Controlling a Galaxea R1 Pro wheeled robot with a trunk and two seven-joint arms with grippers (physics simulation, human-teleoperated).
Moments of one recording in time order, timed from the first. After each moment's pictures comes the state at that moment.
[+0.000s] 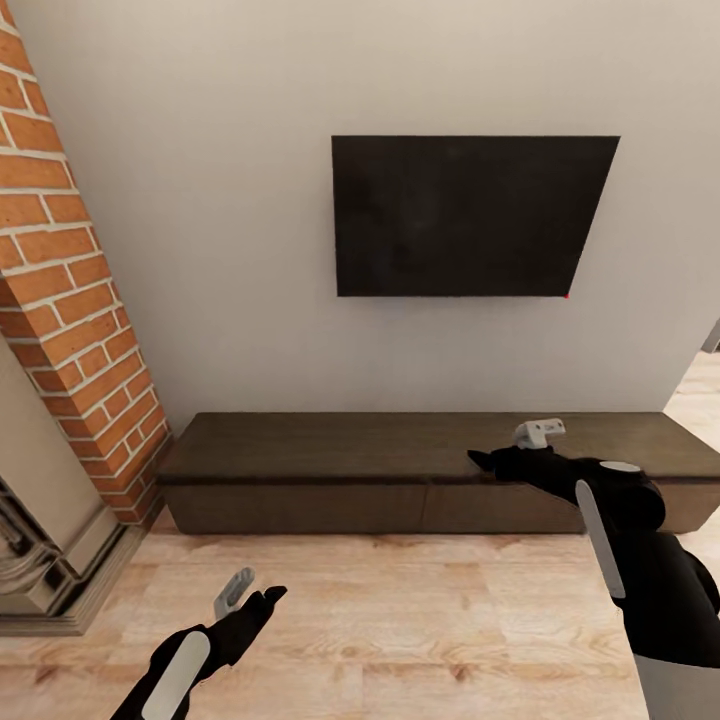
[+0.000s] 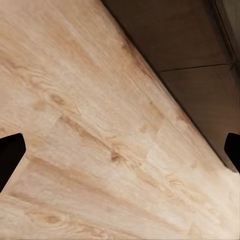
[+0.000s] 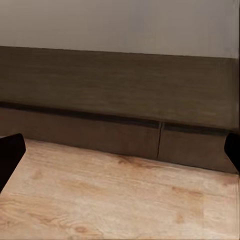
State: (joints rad) left arm -0.32 0.01 0.01 -0.84 0.94 0.44 0.08; right arm -0.54 -0.16 -0.08 -1.61 -0.03 0.96 0.41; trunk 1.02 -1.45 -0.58
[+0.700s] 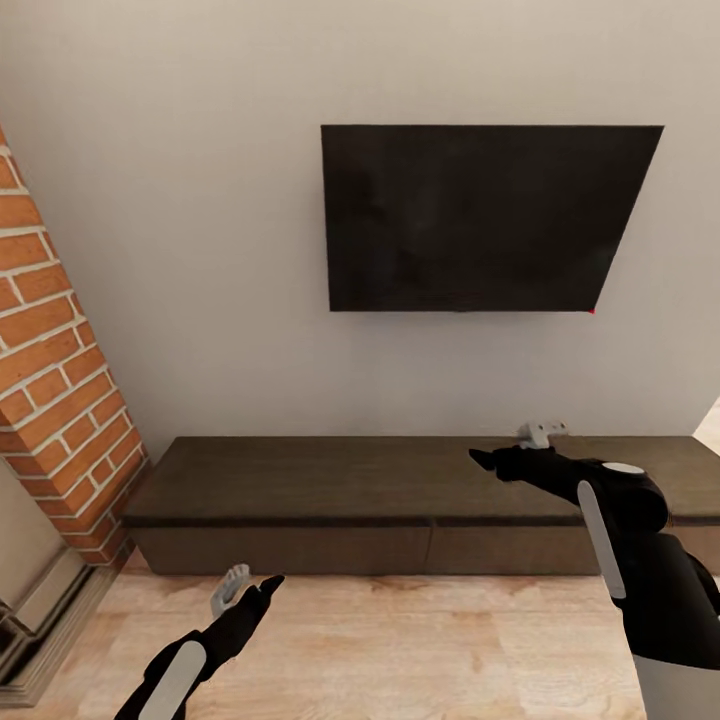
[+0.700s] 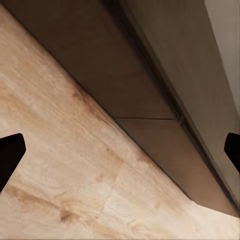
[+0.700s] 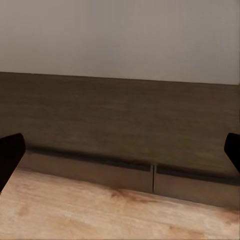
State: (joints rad) left arm -0.32 0.02 0.02 -0.78 0.96 0.33 -0.09; right arm -0.53 -0.15 -0.10 -1.61 -0.03 0.95 0.41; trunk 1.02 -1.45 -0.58
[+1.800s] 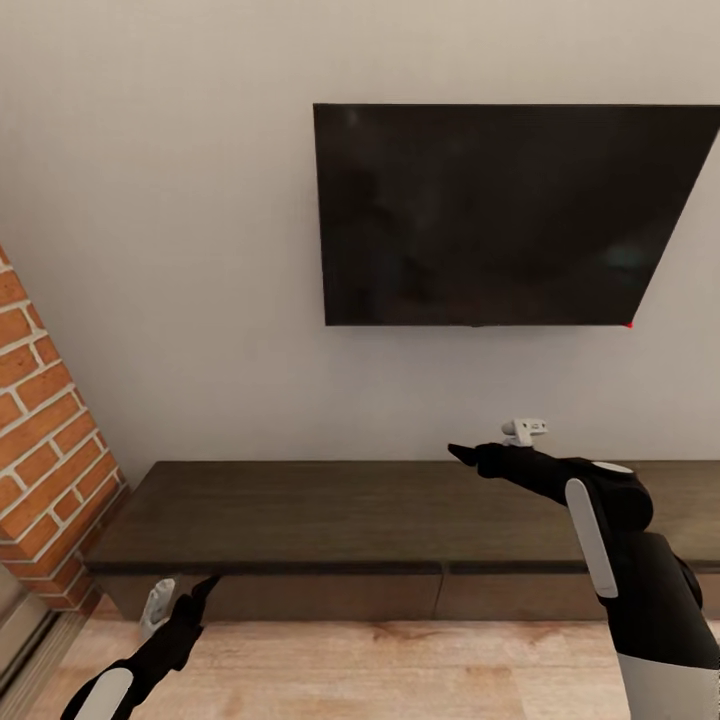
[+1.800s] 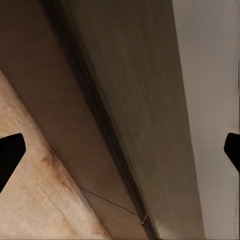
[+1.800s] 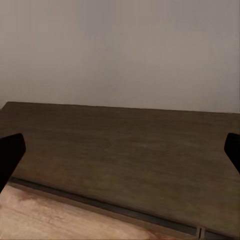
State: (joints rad) left arm -0.24 0.09 0.25 -0.86 1.15 0.37 -0.10; right arm -0.54 -0.11 -0.09 -1.61 -0.18 0.96 0.41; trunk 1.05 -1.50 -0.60
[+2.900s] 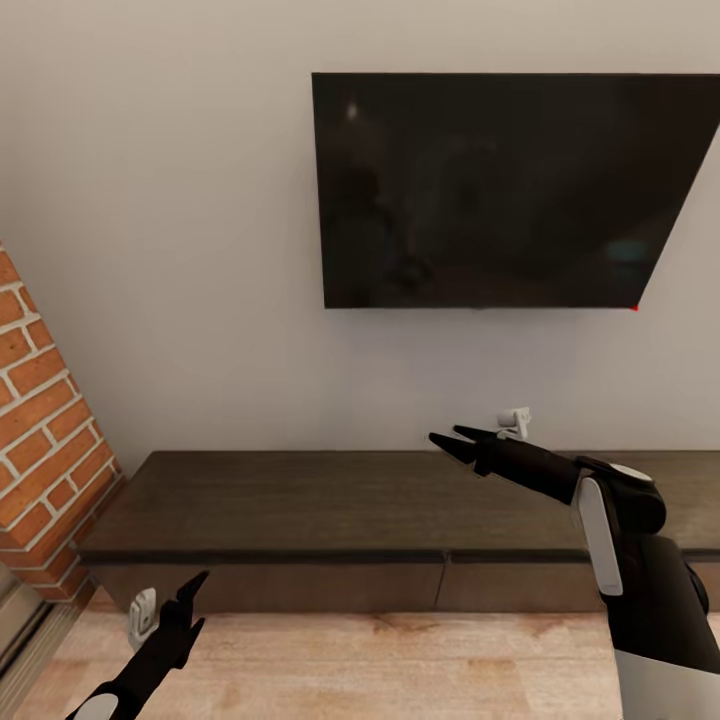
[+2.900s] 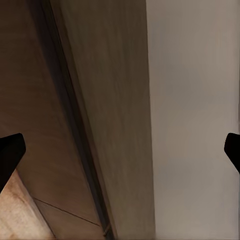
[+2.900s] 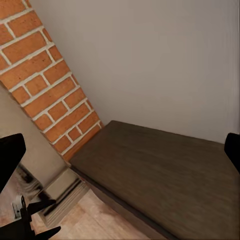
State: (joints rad) left arm -0.20 0.08 0.31 -0.84 1.26 0.38 -0.30; right arm -0.54 -0.07 -0.19 -1.61 -0.18 0.86 0.92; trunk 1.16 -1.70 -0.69
